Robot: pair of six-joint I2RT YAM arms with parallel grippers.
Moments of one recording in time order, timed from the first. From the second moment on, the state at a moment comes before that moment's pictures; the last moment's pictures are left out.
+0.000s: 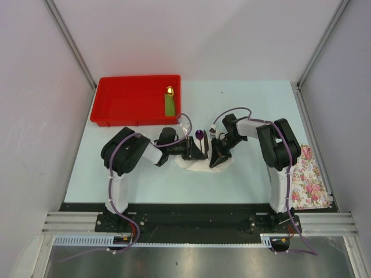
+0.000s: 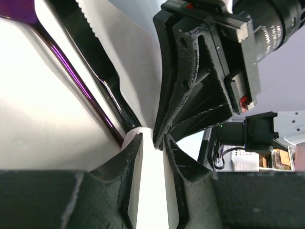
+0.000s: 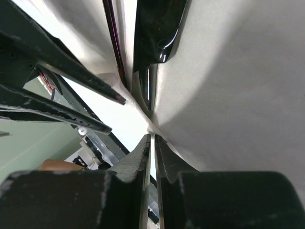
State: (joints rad) left arm -0.55 2.06 0.80 0.82 0.80 -0.86; right arm 0.38 2.08 1.28 -0.73 -0.79 0.12
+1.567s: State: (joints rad) left arm -0.56 2.11 0.86 0.77 0.79 -0.91; right arm 0.15 1.98 1.28 -0.80 -0.63 0.11
